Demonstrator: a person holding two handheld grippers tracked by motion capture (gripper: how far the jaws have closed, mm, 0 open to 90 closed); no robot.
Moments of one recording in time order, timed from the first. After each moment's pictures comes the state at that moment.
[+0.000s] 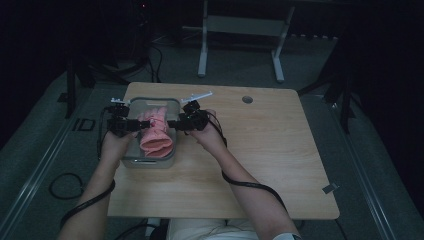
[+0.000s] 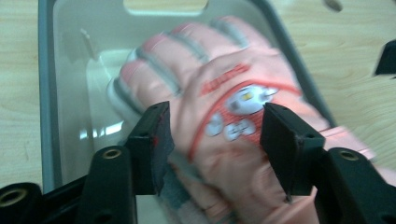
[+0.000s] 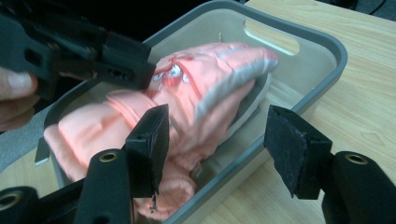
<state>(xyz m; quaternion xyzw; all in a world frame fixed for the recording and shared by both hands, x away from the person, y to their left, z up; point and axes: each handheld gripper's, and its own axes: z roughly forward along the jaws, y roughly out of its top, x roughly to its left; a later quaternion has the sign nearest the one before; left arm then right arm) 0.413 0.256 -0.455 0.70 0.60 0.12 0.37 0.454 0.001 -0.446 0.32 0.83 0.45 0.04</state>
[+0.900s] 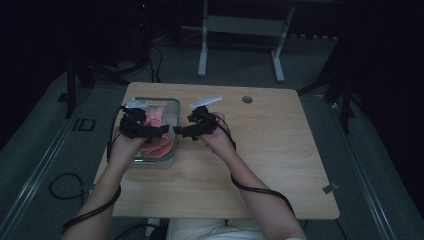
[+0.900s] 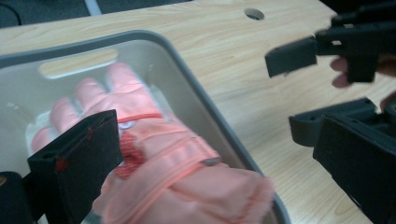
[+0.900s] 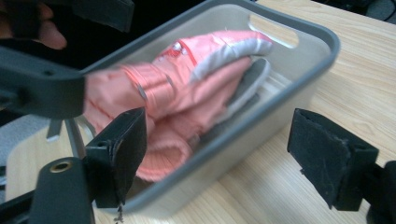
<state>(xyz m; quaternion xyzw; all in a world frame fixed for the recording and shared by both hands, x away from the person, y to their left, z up) 0.380 0.197 -0.424 0.76 0.47 0.16 0.42 0.442 -0.027 -0.449 0.29 0.84 0.46 0.04</state>
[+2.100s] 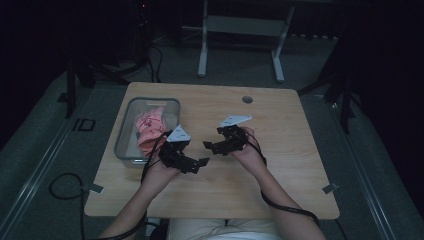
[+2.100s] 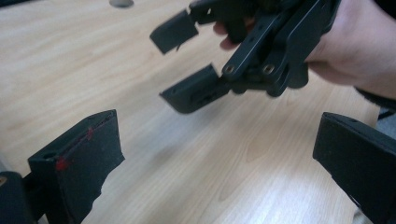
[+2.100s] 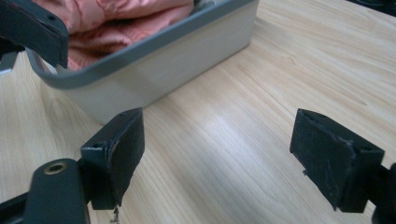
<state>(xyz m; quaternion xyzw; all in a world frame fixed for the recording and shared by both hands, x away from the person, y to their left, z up) 0.330 0.098 -0.456 0.81 0.34 0.10 0.46 0.412 -0.116 -0.478 0.29 0.85 0.44 0.10</state>
